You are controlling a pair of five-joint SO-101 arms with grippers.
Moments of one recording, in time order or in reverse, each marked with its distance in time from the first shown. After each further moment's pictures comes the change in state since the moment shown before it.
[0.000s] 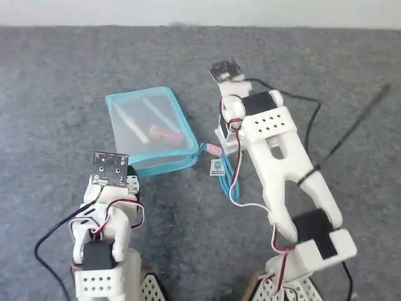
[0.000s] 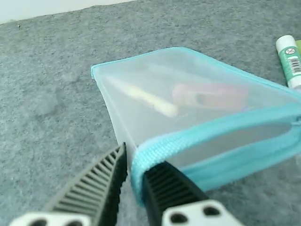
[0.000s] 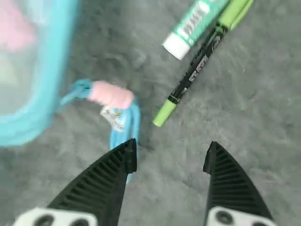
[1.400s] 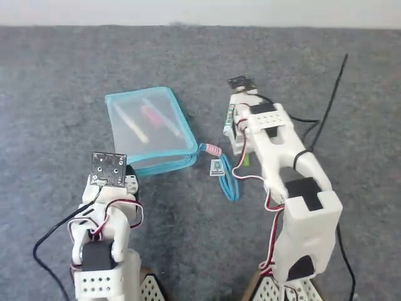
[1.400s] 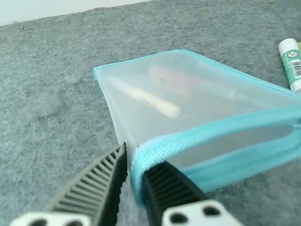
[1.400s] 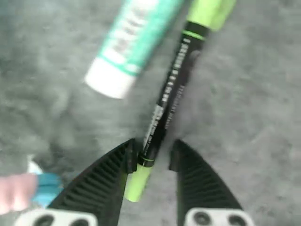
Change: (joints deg) left arm -0.5 0.0 0.1 -0.7 0.0; right arm 7.5 19.3 2.5 -19.4 -2.0
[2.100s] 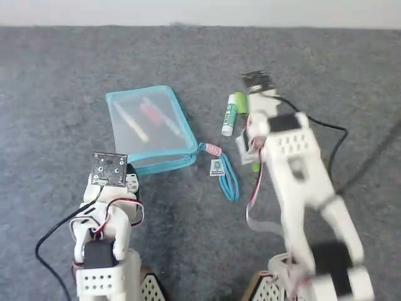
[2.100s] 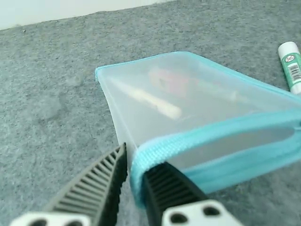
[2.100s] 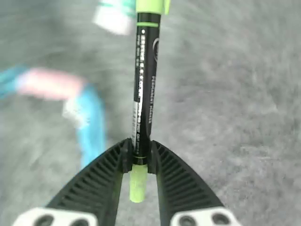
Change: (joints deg) left arm -0.1 0.0 2.1 -3.2 0.0; right arm -4.0 -39.1 17.3 12.7 0.7
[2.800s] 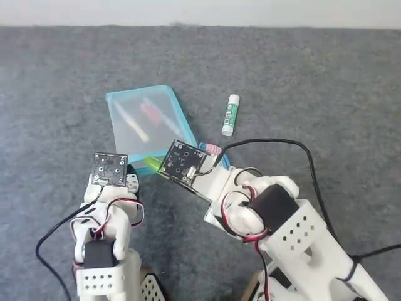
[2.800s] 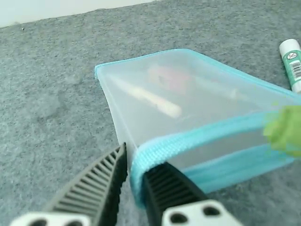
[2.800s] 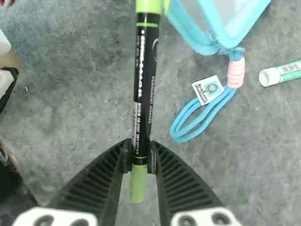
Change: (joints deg) left arm 0.0 0.0 0.4 0.0 0.0; right arm -27.2 -28.0 6.6 17.2 17.8
